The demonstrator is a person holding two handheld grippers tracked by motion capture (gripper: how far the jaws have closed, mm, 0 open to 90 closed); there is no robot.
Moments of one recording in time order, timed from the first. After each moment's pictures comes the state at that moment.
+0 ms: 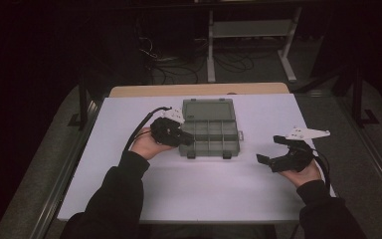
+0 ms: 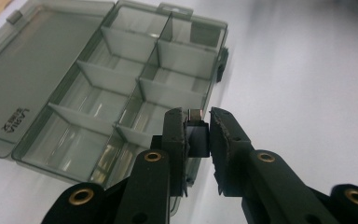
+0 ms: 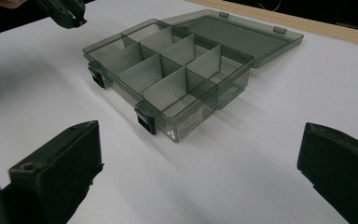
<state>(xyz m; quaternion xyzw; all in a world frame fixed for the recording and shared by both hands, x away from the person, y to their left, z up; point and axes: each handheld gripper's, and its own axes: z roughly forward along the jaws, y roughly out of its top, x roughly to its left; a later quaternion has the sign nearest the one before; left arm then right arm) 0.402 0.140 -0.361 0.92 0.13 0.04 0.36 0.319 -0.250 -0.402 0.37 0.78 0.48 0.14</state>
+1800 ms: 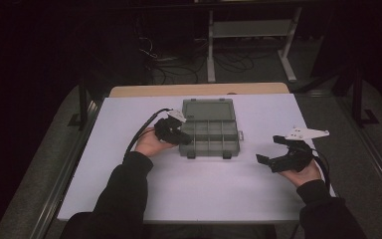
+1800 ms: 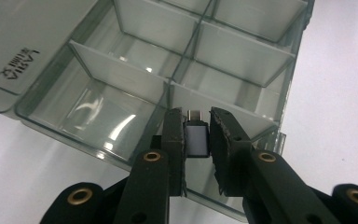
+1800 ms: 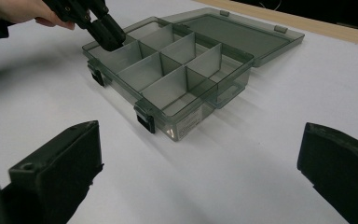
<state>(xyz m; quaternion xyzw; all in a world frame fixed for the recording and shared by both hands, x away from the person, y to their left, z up) 0.440 0.141 -0.408 0.93 0.18 0.02 0.32 0.320 -0.249 -0.403 0.36 0.79 0.48 0.14</state>
